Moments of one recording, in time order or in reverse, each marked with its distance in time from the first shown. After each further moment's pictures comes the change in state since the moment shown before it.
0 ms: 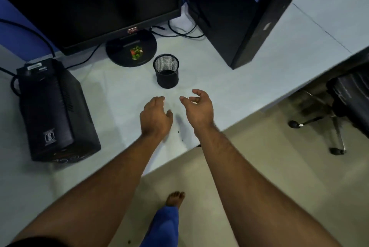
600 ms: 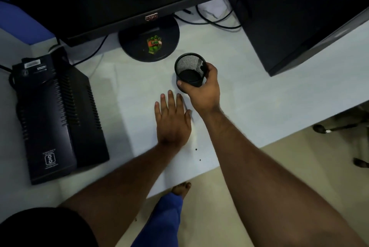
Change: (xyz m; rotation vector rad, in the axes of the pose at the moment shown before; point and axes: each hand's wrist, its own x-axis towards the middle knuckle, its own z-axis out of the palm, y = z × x) left_hand 0.038 -0.024 0.054 0.390 -0.035 0.055; right_hand 0.113 -0.015 0.075 -0.111 -0.100 -0.257
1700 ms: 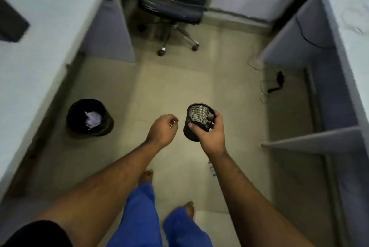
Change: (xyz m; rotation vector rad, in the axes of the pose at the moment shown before) left_hand -0.448 0.265 0.014 -0.482 -0.695 0.874; right_hand -0.593 0.240 -0.325 0.301 1.034 0.381
